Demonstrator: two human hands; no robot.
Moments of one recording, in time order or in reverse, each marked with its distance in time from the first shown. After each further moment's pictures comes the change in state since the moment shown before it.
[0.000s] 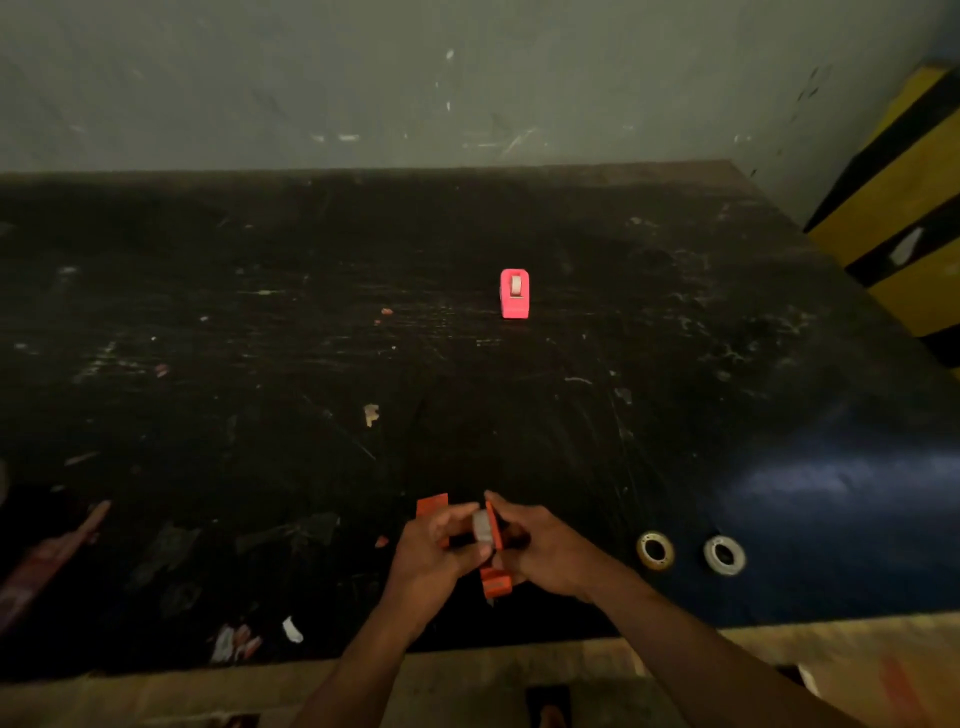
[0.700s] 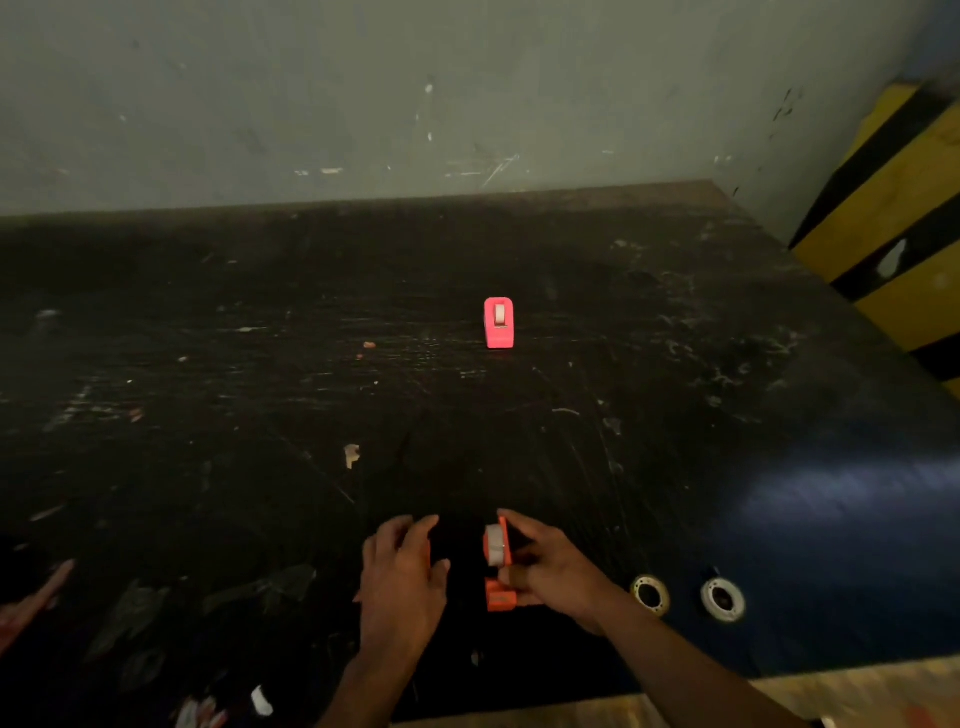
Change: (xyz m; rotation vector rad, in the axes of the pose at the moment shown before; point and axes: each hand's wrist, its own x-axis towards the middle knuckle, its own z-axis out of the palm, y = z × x) left_hand 0.031 0.007 0.005 0.758 0.266 0.016; right_hand 0.022 0.019 -0.033 0.400 0.071 0.107
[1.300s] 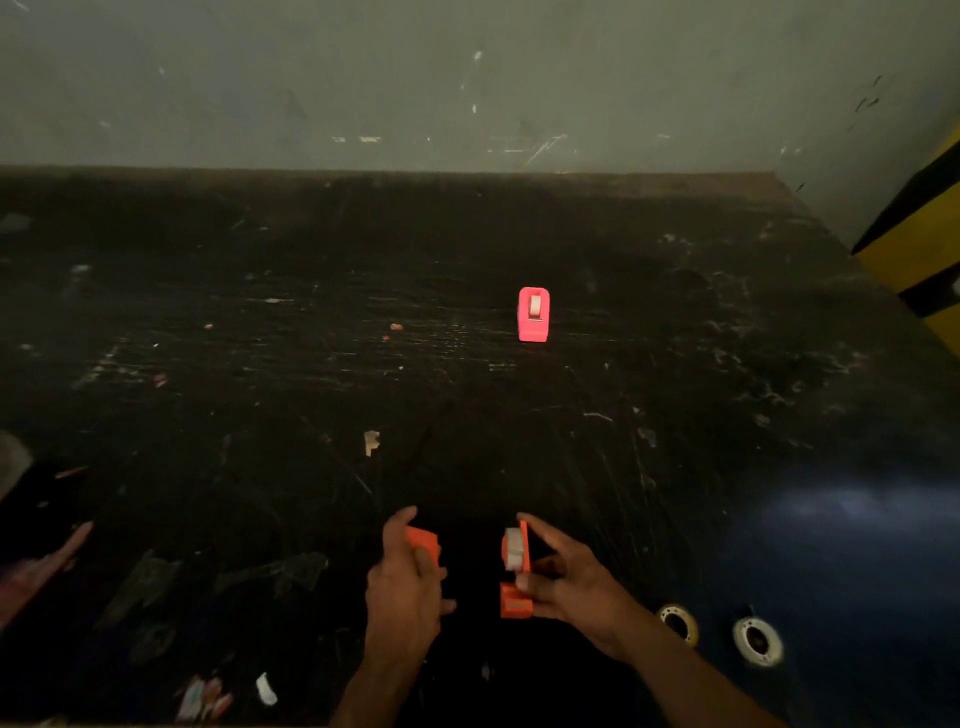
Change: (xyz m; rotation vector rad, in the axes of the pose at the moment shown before) left_hand 0.006 -0.001 0.000 -0.581 0.041 -0.399; right_hand 0.011 0.004 -0.007 0.119 -0.070 0.048
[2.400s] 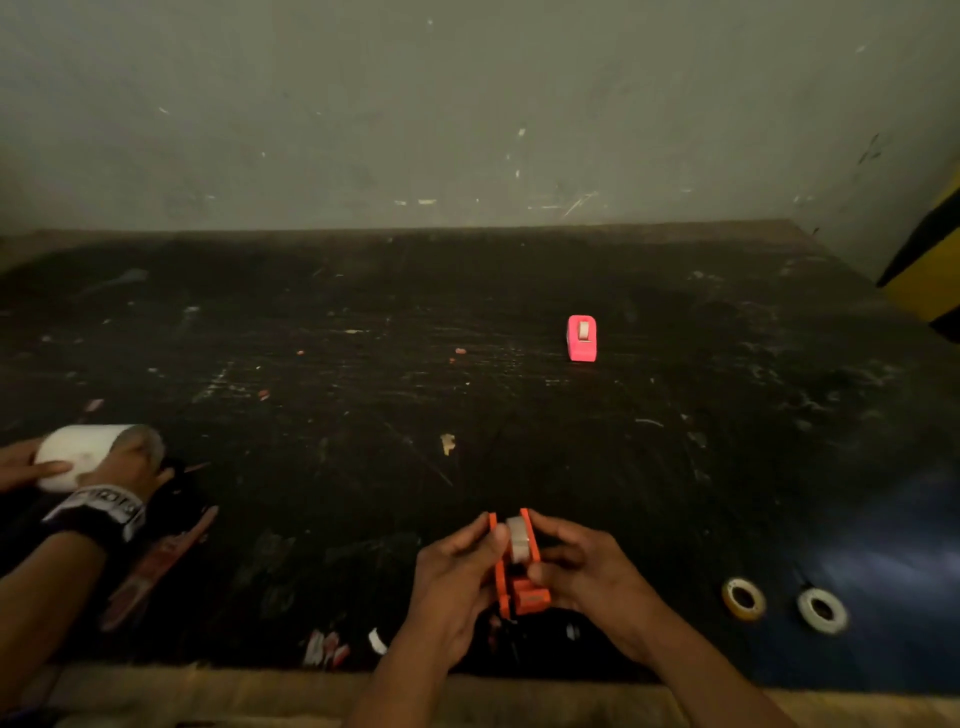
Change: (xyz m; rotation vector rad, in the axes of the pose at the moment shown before) left_hand -0.050 -0.007 -0.081 -0.767 -0.392 -0.105; right_hand -0.072 -0.017 0.110 -0.030 -0.007 -0.254
